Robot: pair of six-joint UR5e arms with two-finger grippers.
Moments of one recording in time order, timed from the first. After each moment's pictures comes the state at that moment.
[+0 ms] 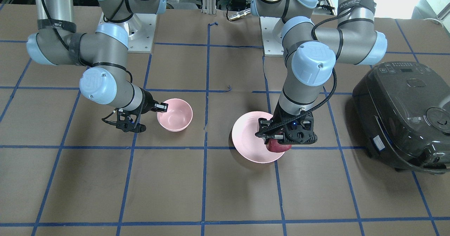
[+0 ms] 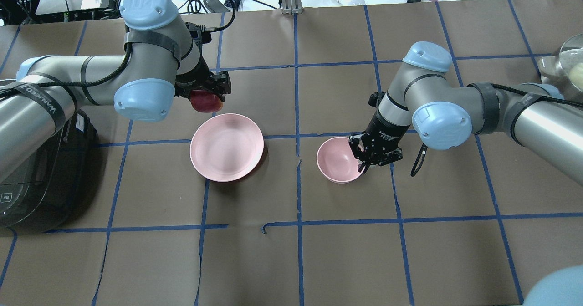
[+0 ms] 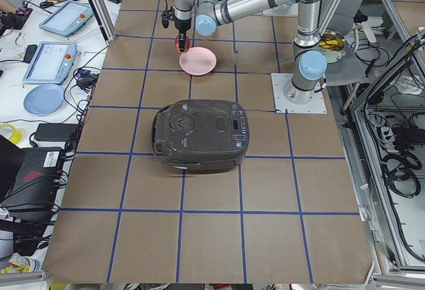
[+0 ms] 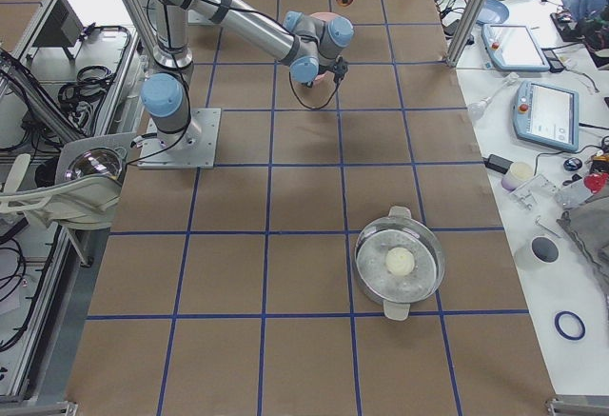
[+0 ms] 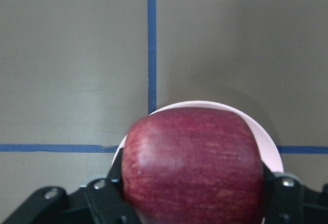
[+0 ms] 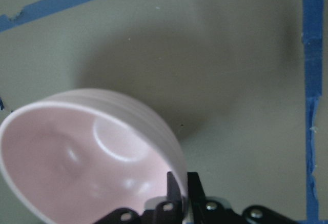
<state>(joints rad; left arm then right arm) -1.63 -1.84 -1.75 -1.00 1.58 -0.08 1.58 -1.29 1.96 -1.91 -1.29 0.22</state>
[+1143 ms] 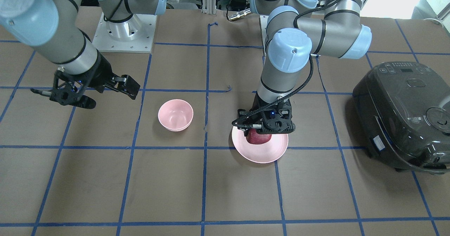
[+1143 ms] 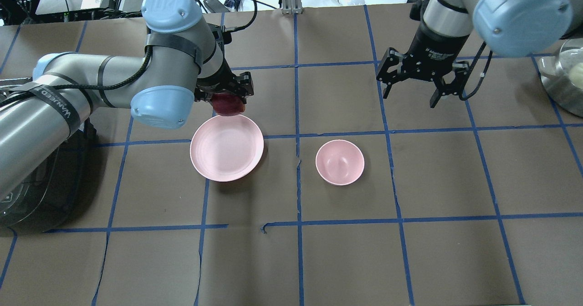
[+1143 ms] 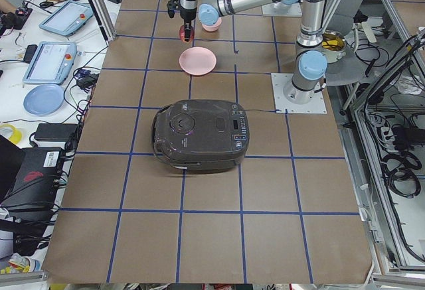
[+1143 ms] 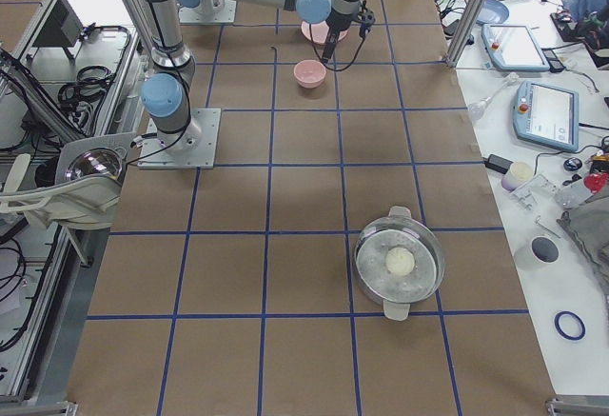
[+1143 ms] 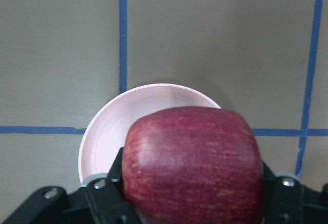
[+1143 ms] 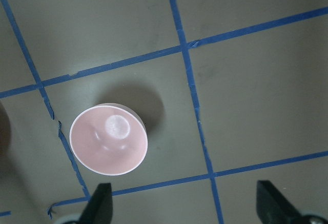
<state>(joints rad) -1.76 -1.83 -1.75 -1.00 1.55 -0.27 1.54 -1.46 1.56 -1.52 -1.50 0.21</state>
